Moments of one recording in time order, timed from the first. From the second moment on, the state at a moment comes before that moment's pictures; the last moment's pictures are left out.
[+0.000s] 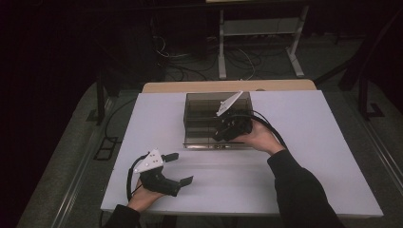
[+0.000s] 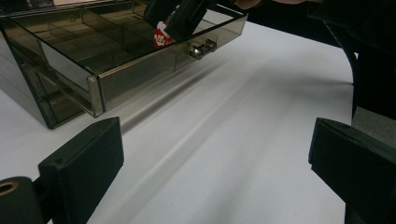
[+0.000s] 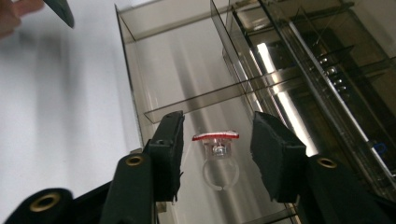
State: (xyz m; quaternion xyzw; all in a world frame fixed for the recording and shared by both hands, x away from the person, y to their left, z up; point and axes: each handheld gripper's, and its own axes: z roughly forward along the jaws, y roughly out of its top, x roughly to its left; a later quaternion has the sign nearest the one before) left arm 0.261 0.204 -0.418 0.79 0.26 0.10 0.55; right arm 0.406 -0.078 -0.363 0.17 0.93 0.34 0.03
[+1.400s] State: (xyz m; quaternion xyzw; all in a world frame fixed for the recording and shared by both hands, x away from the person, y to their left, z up) left arm 0.262 0.203 -0.419 0.79 0.26 0.10 0.55; right arm 0.355 -0.107 -0.339 0.17 0.90 0.40 0.01
